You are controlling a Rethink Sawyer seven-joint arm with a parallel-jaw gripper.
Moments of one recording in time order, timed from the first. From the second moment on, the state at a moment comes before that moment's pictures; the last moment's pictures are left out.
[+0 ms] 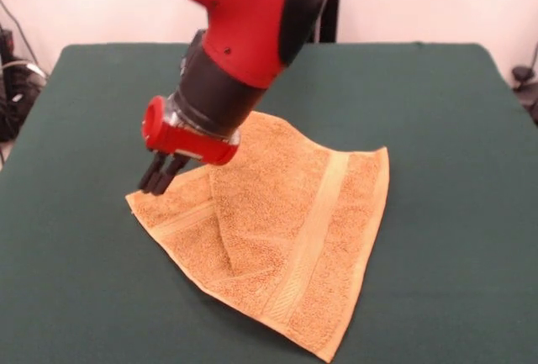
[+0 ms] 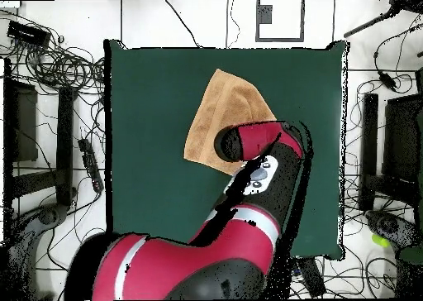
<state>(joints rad) 0.02 -0.14 -0.48 1.16 -0.23 0.39 1.62</state>
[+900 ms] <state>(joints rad) -0.05 -0.13 -0.45 1.19 -0.09 0.35 1.62</state>
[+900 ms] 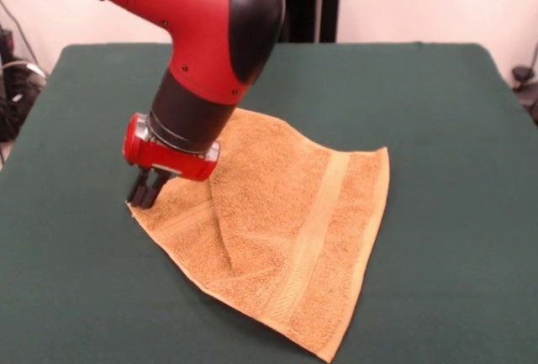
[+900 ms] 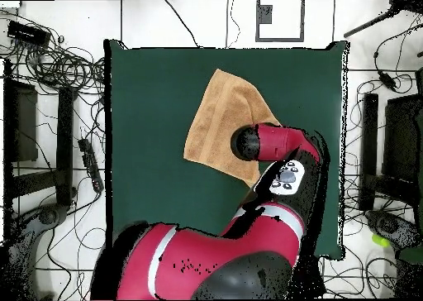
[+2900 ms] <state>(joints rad) 0.00 -0.06 -0.54 1.15 -0.02 0.28 1.66</state>
